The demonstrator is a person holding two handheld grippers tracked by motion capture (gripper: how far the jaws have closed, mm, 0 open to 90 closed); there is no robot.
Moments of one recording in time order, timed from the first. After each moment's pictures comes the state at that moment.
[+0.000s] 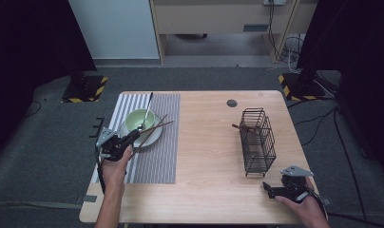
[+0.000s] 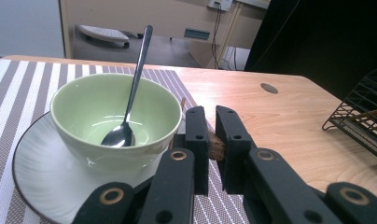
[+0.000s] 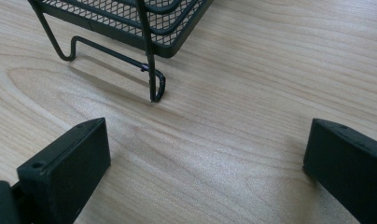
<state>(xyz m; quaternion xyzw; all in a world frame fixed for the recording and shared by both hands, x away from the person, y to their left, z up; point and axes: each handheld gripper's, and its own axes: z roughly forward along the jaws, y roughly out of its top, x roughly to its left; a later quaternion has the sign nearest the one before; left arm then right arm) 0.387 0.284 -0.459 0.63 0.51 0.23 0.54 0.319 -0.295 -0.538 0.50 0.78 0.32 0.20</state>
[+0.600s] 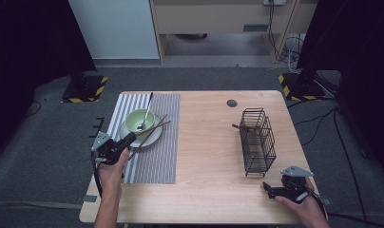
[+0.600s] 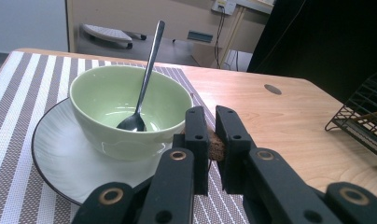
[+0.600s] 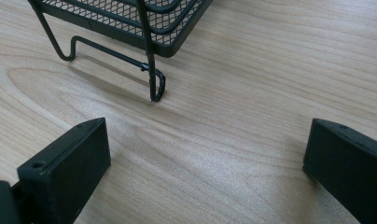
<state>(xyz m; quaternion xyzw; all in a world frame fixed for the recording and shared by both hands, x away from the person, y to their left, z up) 0.379 0.295 -0.468 0.62 0.51 0.23 0.55 0.319 -0.294 -0.538 0.50 0.78 0.32 0.20</state>
